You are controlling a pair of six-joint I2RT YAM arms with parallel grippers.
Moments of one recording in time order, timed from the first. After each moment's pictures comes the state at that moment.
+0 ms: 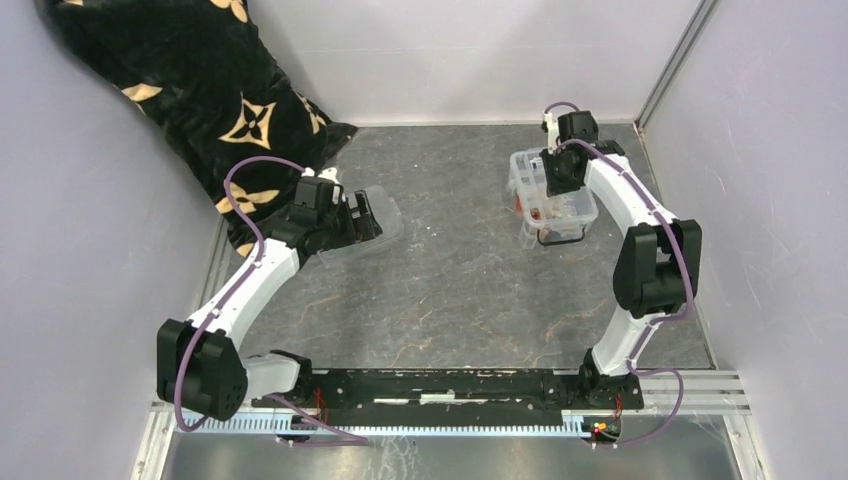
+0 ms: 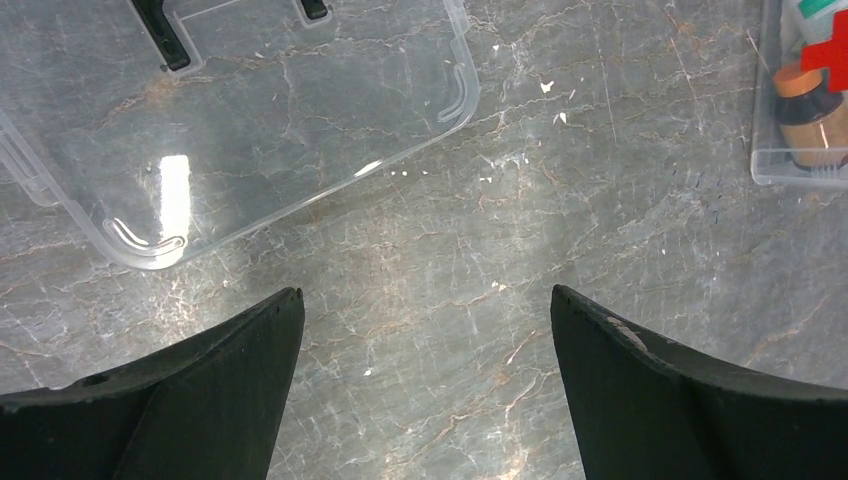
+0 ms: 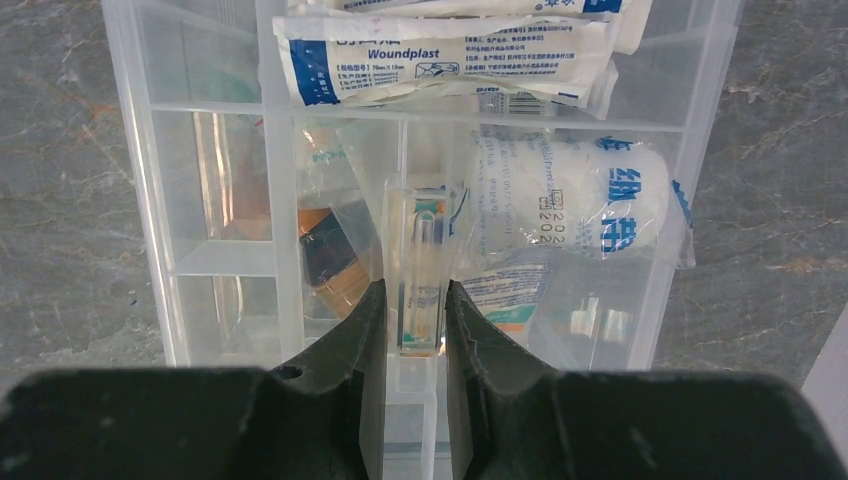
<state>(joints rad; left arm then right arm) -0.29 1.25 0.92 -0.47 0.10 -0.48 0.12 1.82 1.53 -0.72 0.03 -0.07</state>
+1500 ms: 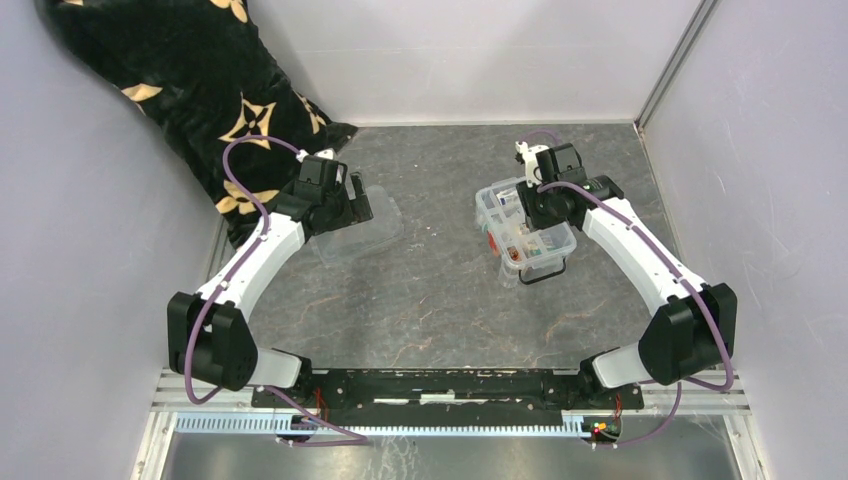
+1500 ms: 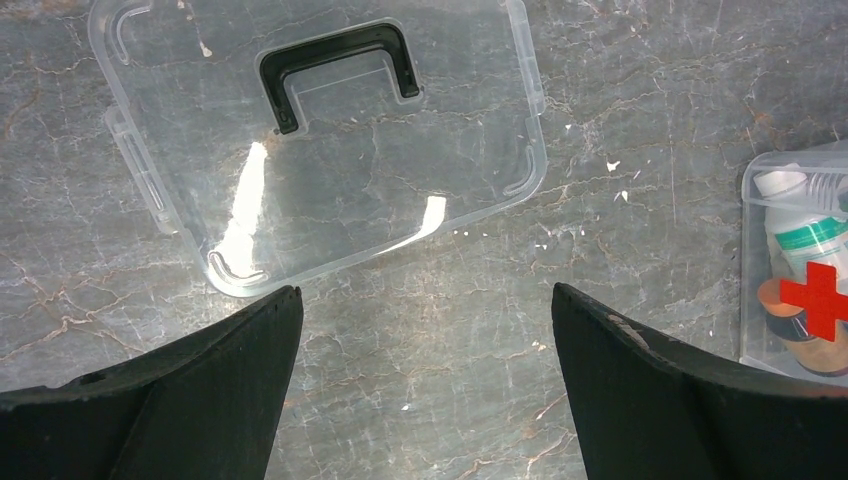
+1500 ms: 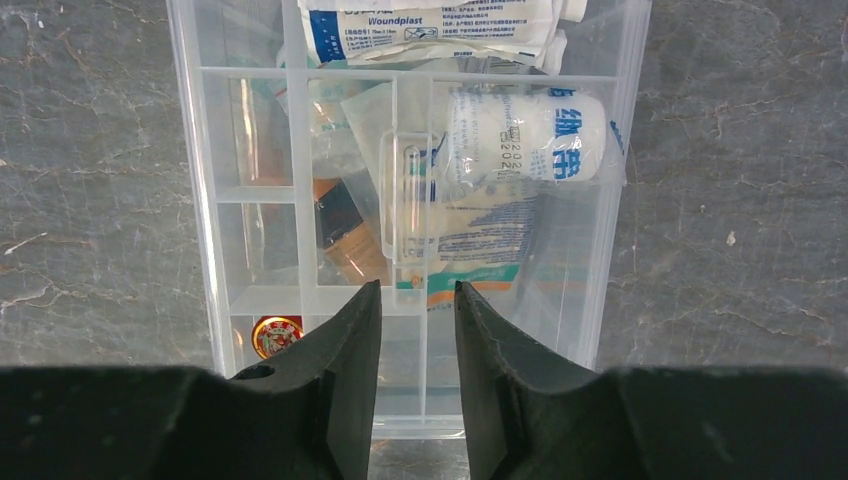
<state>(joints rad) -0.28 1.38 1.11 -0.58 -0.08 -0.48 0.34 1.43 1.25 -0.77 0.04 -0.03</state>
